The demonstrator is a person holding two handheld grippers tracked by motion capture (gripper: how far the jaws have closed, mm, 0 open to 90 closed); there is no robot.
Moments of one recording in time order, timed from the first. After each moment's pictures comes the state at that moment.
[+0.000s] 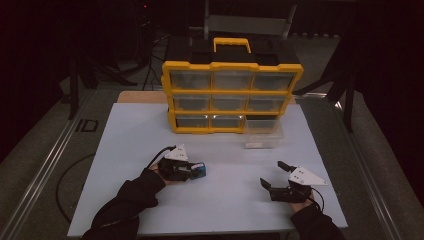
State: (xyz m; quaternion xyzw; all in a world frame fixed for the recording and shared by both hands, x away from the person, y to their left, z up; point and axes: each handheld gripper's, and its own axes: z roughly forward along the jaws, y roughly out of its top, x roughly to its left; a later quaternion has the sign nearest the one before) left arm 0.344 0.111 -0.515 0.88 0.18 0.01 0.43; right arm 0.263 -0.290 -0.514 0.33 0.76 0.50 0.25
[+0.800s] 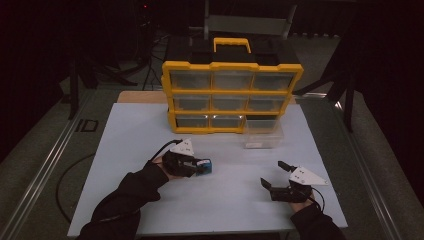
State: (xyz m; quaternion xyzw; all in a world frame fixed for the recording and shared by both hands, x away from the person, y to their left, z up) left arm 0.346 0.094 -0.477 0.89 0.14 0.01 0.43; right arm 0.263 -0.291 -0.513 0.33 0.76 0.51 0.25
